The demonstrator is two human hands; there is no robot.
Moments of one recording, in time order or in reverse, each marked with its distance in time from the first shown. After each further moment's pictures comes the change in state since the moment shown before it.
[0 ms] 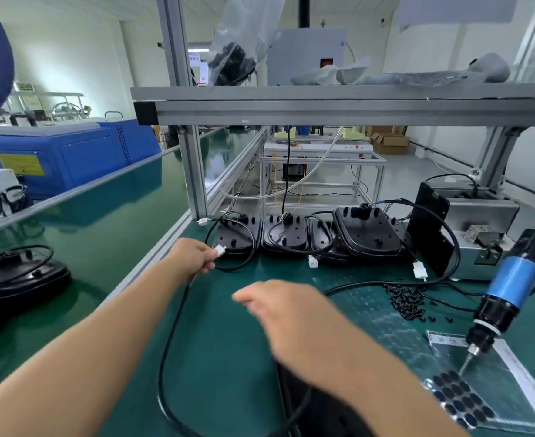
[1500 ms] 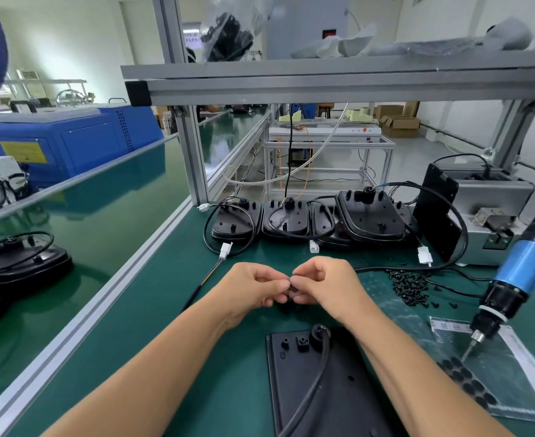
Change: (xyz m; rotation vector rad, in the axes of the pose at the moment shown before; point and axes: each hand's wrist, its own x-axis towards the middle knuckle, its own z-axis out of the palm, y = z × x) left_hand -0.095 0.013 0.079 -0.474 -0.472 0.156; right_hand 0.010 0.112 0.031 0.763 0.288 0.586
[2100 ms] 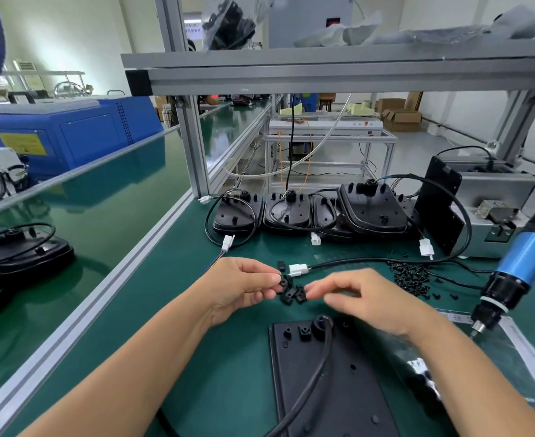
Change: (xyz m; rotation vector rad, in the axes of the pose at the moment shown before) left_hand -0.020 0.008 -0.014 -0.163 0.043 -0.128; right_hand -0.034 -0.005 -0.053 -0.400 -0.383 -0.157
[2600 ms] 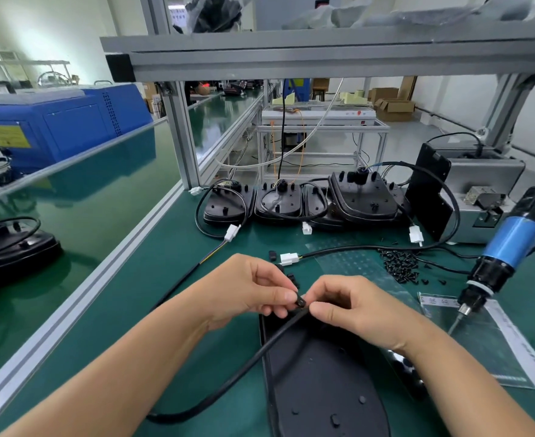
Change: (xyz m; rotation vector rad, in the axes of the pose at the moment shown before) left_hand -0.030 0.005 0.024 0.323 -0.255 0.124; right_hand -0.021 0.001 0.018 0.170 -0.006 -0.077
